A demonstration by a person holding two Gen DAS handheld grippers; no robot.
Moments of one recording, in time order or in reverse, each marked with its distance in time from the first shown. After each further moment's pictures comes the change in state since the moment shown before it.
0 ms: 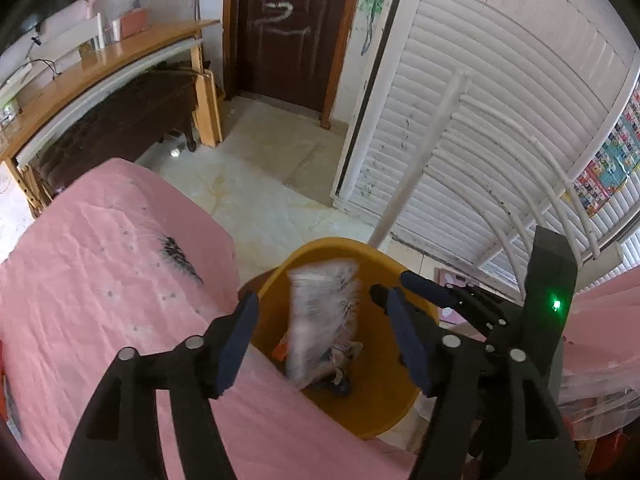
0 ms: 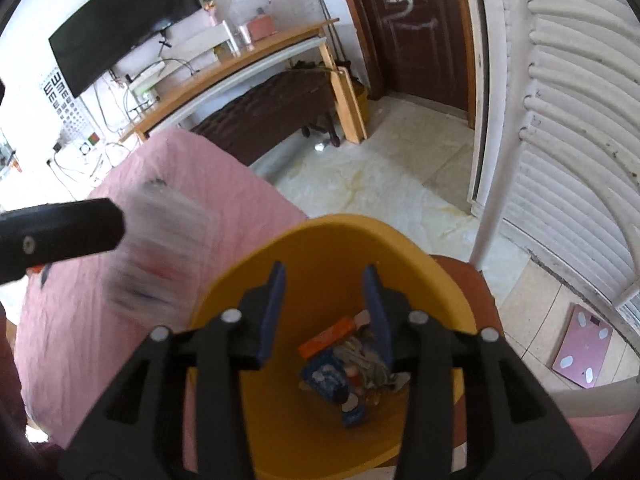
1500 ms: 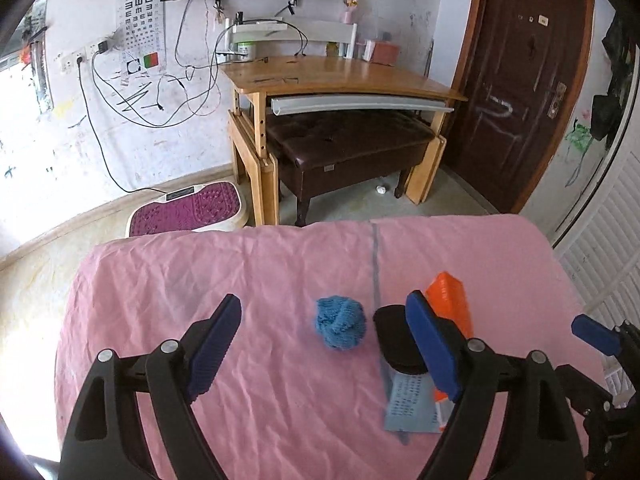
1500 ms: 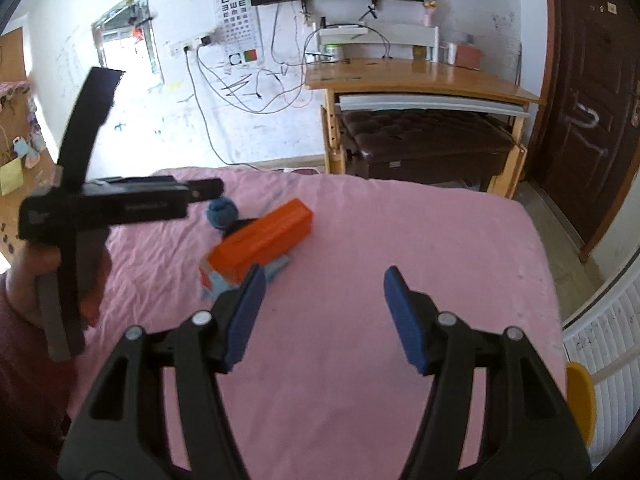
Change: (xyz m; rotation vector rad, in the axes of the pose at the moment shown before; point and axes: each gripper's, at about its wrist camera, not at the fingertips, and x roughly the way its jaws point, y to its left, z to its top) left arm -0.176 0.366 -0.123 -0.481 -0.221 0.448; right arm -0.003 0.359 0.001 -0.556 0.024 0.270
